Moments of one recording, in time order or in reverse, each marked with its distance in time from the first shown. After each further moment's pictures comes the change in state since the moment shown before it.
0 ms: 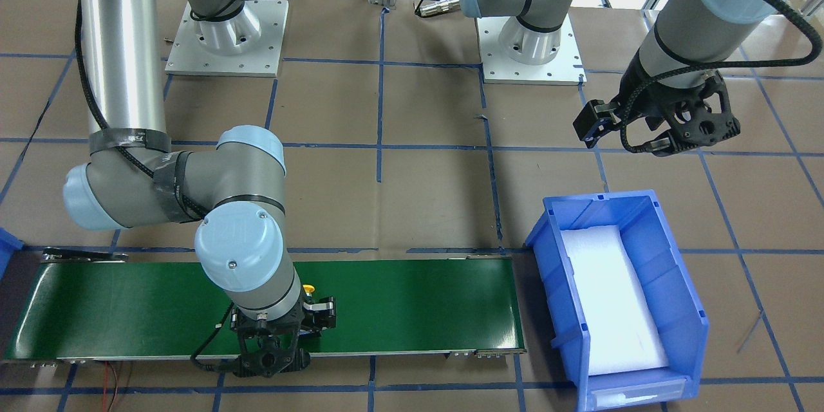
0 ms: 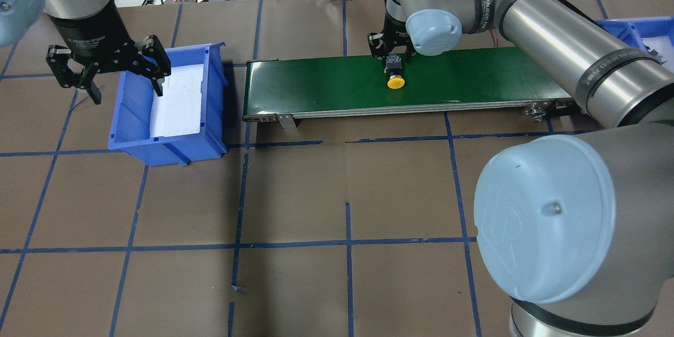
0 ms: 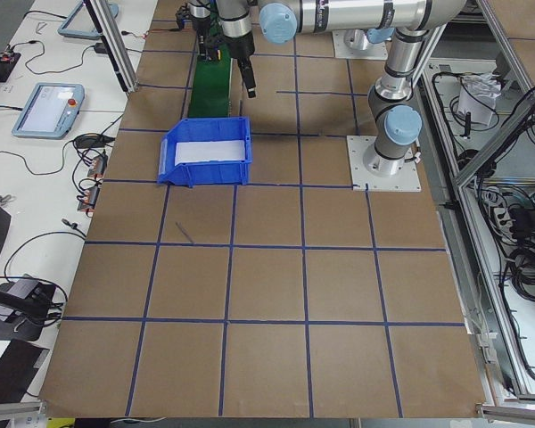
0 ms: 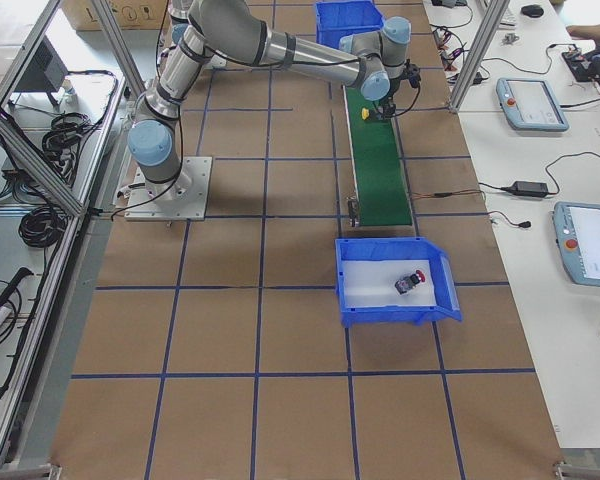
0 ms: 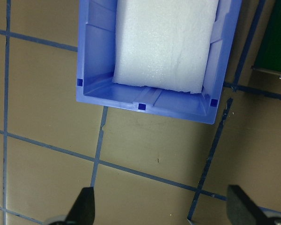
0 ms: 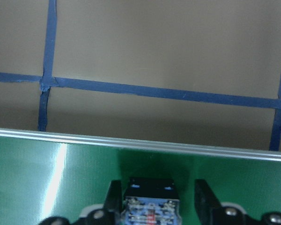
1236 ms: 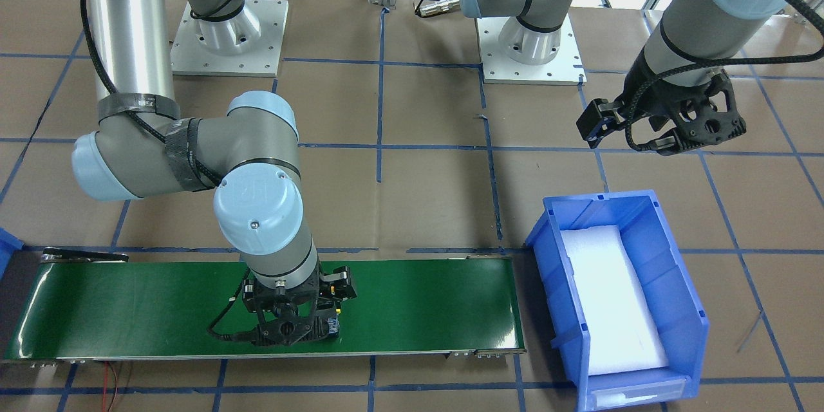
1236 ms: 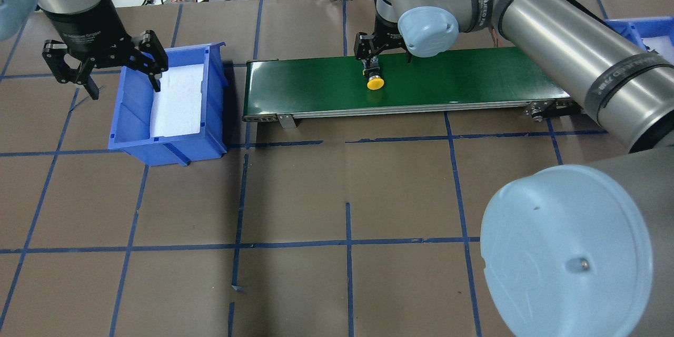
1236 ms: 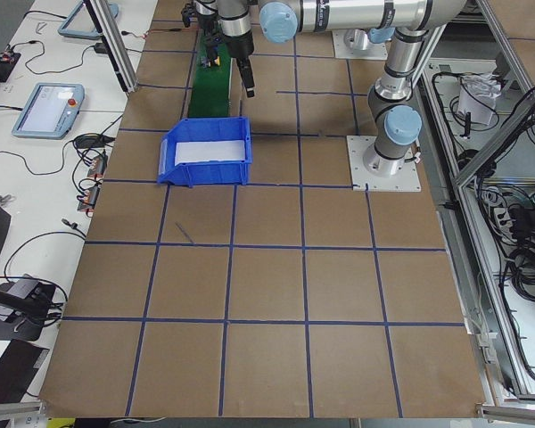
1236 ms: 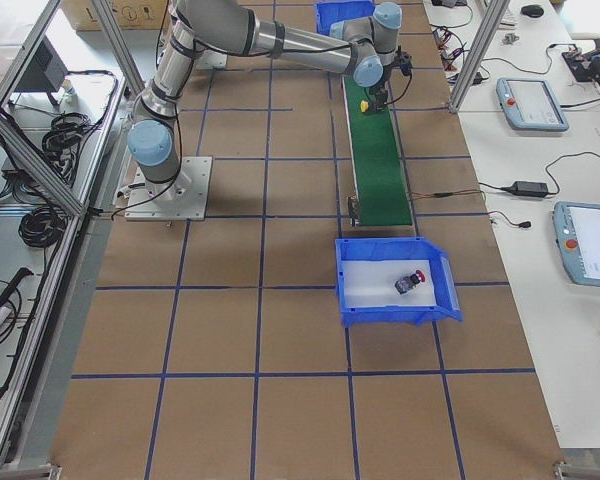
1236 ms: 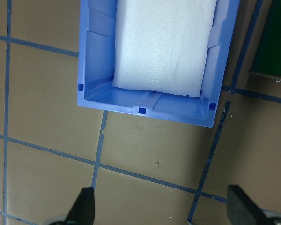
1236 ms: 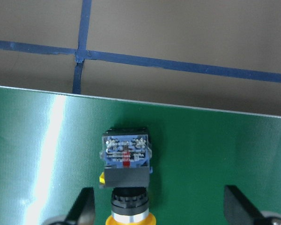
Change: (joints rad) left arm 0.006 0.001 0.006 0.001 -0.006 0.014; right arm 0.045 -0.060 0.037 0.033 -0.001 0.026
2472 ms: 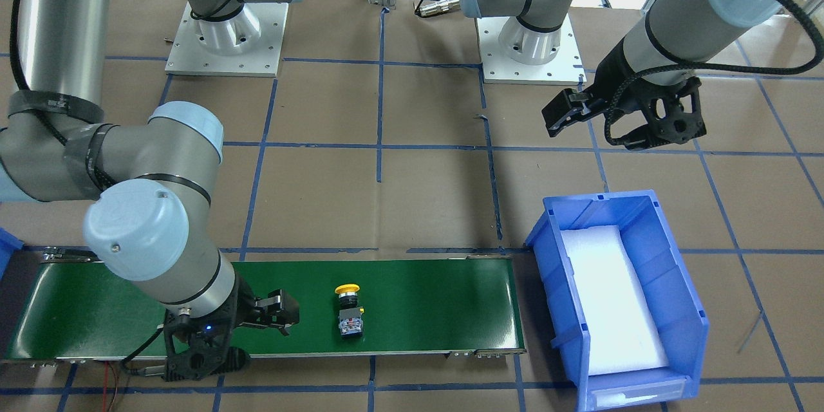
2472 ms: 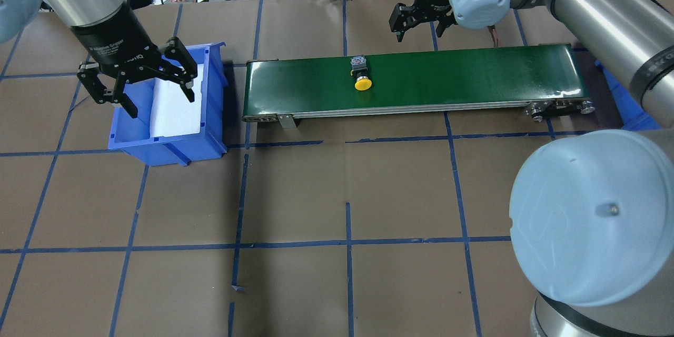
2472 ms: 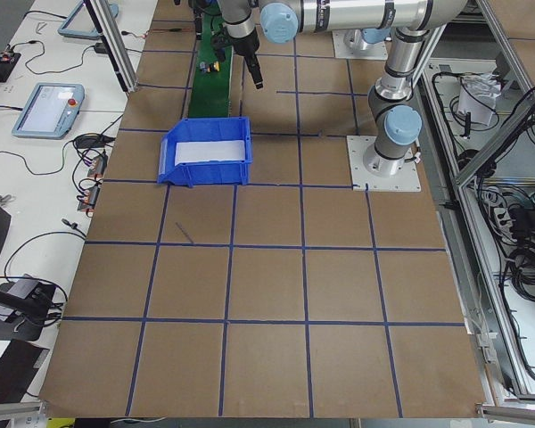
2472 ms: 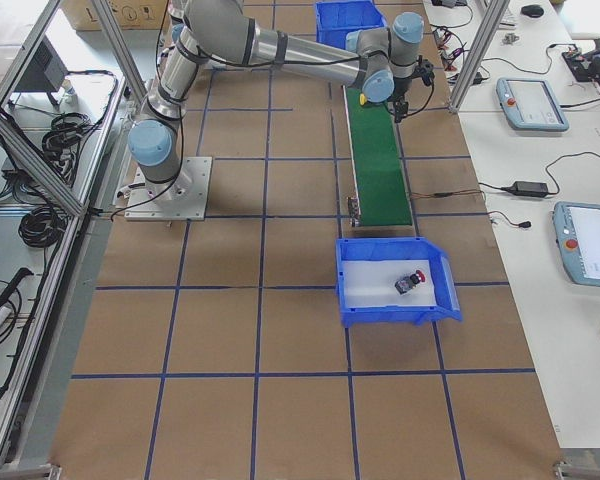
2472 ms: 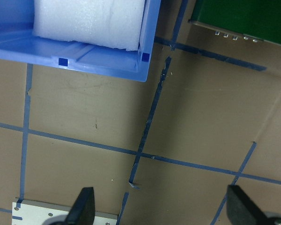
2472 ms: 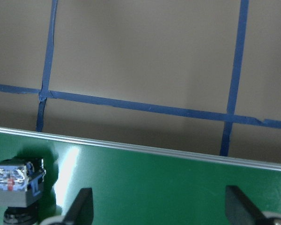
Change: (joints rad) left arm -0.002 0.001 0.005 -0.066 -0.142 -0.015; right arm -0.122 -0.010 -0.038 0.006 0.083 -0.118
